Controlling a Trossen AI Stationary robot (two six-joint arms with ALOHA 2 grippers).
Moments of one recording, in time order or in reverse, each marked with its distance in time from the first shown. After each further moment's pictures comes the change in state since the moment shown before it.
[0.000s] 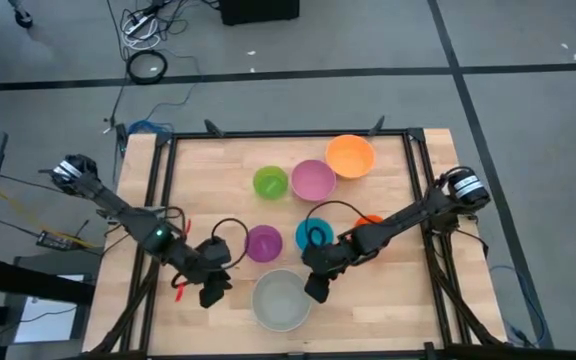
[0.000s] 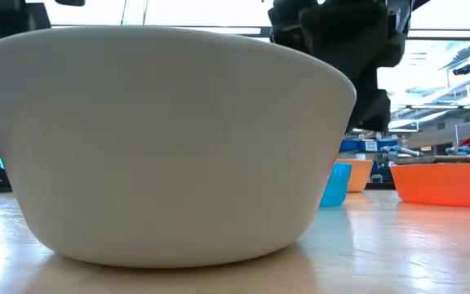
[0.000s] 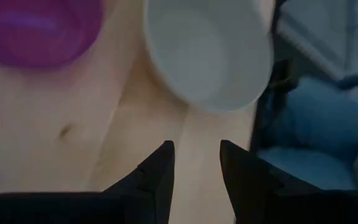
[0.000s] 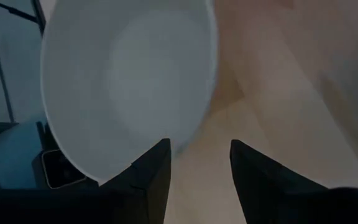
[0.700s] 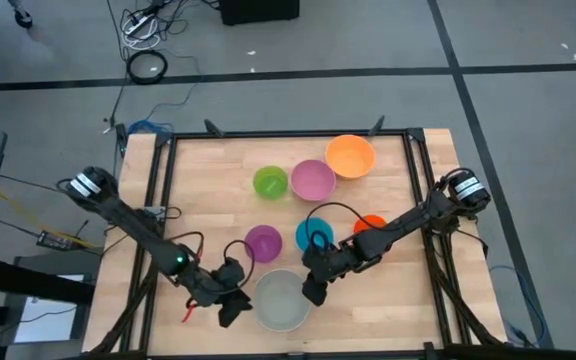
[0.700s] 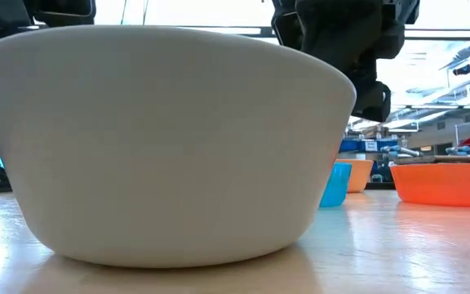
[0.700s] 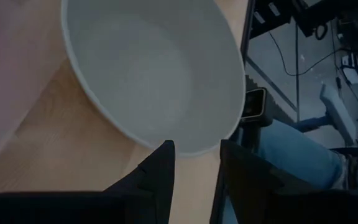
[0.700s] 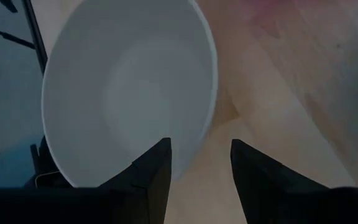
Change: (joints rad) left arm -0.075 0.278 -0.091 0.542 -0.101 -0.130; right arm 0.044 -0.001 0.018 -0.011 0.156 0.033
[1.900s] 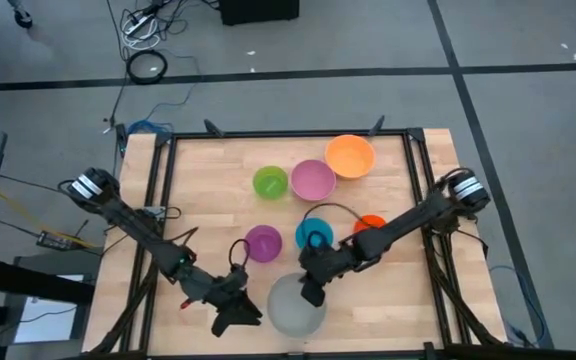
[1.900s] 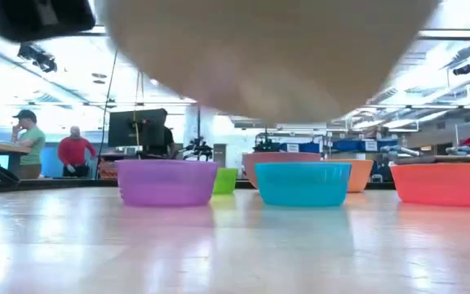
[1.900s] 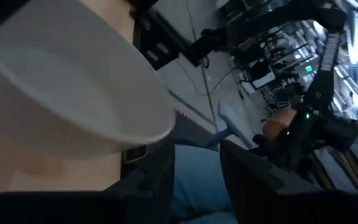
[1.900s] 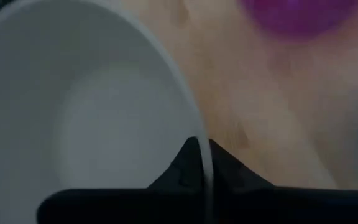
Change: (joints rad) left arm 0.007 -0.002 0.002 0.419 0.070 0.166; right arm -0.015 -0.029 -0.001 0.070 0.037 -0.122
